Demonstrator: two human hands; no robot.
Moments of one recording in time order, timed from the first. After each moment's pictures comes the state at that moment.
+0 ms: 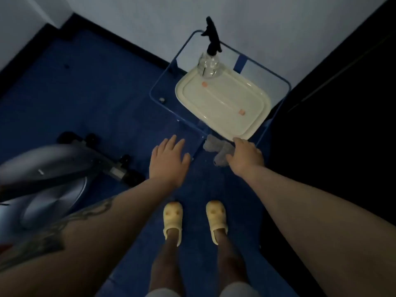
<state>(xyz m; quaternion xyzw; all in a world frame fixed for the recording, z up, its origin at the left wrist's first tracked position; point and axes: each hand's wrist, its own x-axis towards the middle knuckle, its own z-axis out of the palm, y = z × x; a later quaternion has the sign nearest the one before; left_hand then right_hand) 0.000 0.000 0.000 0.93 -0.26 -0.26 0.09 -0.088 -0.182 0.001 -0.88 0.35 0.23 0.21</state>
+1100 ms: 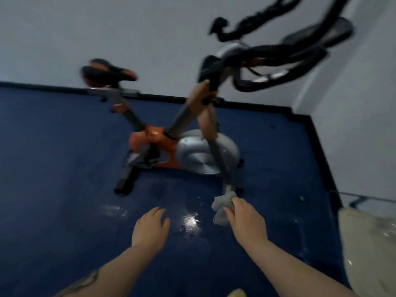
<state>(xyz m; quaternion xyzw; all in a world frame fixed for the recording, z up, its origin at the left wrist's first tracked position) -0.313 0.304 0.115 0.87 0.41 -0.12 0.24 -0.148 0.110 0.125 -0.93 -0.32 0.10 0.16</state>
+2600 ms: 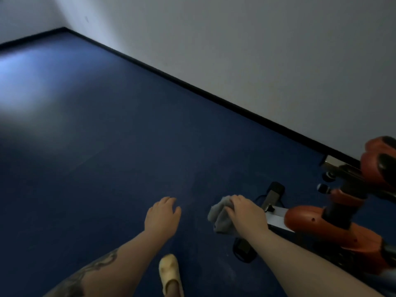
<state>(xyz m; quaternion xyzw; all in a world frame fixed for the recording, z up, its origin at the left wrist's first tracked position) -0.573 1.106 0.122 0.77 0.58 -0.05 0.25 -0.356 1.011 0.110 -0.81 -0.56 0.15 0.07</state>
